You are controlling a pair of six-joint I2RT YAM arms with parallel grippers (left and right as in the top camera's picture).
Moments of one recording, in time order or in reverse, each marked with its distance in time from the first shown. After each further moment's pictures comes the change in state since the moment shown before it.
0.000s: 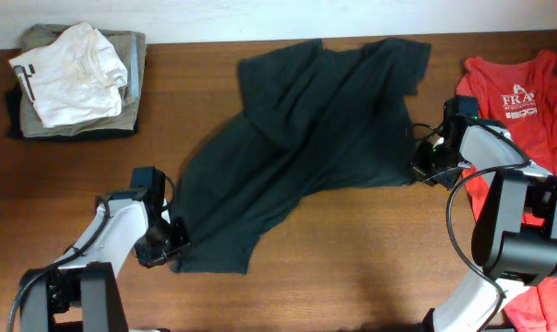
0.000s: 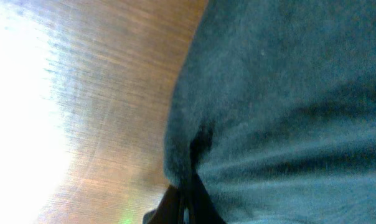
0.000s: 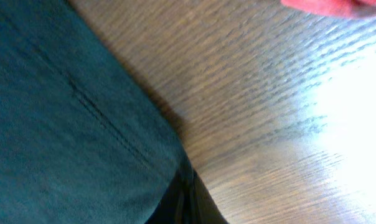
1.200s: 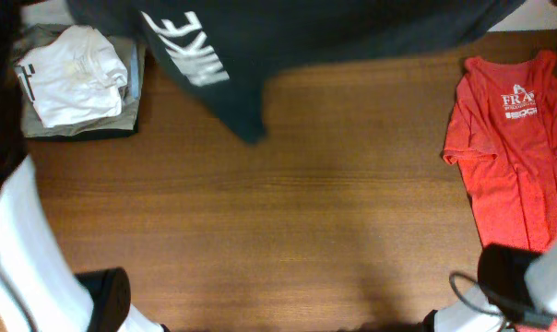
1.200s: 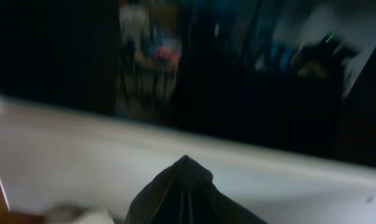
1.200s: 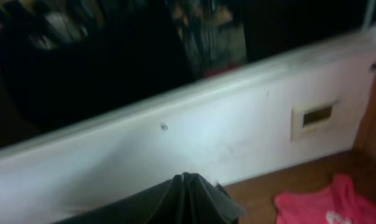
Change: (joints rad) left arm 0.036 0.212 1.993 -0.071 -0.049 0.153; right arm -0.034 -0.159 1.556 -0.369 -0.034 -0.201
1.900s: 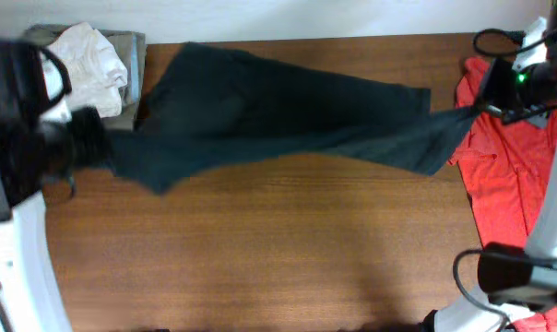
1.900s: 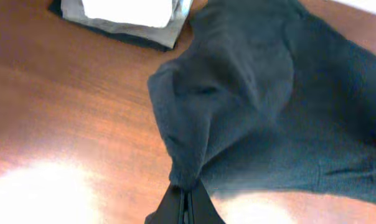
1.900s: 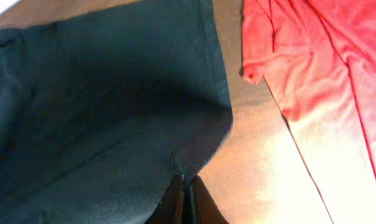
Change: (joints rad) left arm 0.003 -0.269 -0.606 -0.698 -0.057 -0.037; right arm 0.000 0.009 -0.523 -0.489 0.006 -0.033
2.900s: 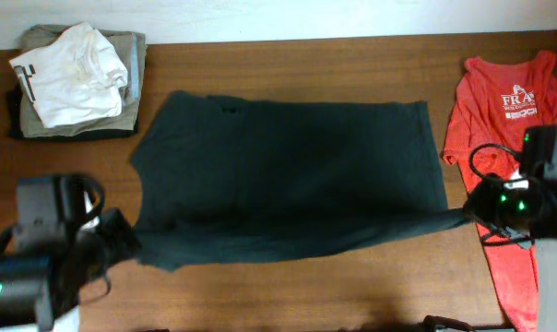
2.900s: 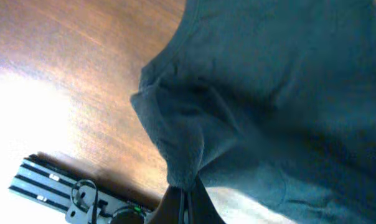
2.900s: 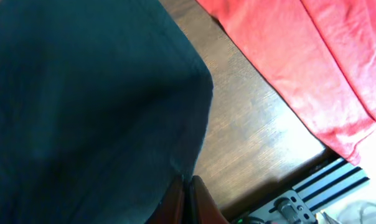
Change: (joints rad) left arm 0.000 -0.484 -0.752 0.129 0.011 -0.212; right arm -0.001 -0.648 -0.911 0.208 0.189 0.225
